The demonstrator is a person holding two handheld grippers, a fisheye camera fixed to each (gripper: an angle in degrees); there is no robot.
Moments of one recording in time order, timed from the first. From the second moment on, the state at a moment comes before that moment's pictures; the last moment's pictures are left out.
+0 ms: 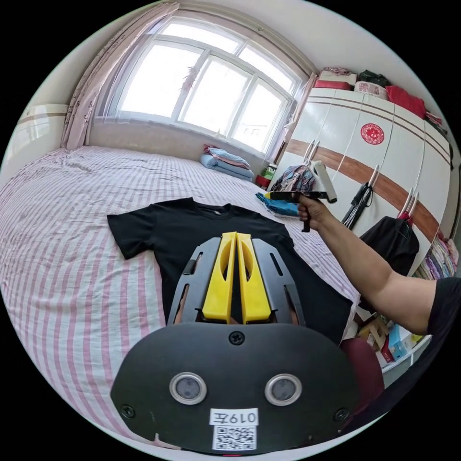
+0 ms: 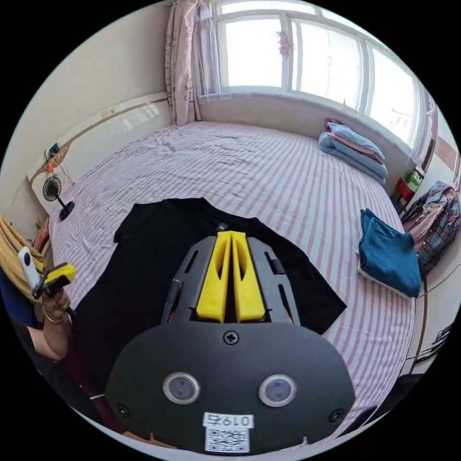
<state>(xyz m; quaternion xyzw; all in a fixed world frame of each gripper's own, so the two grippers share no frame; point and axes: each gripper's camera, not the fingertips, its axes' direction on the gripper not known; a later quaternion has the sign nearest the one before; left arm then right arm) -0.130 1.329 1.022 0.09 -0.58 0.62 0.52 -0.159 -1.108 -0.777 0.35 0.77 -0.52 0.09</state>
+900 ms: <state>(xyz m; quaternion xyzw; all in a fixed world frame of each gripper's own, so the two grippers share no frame) -0.160 1.536 0.851 0.19 -0.67 0.49 0.52 0.203 -0.923 -1.027 0.39 0.71 -0.56 0.18</state>
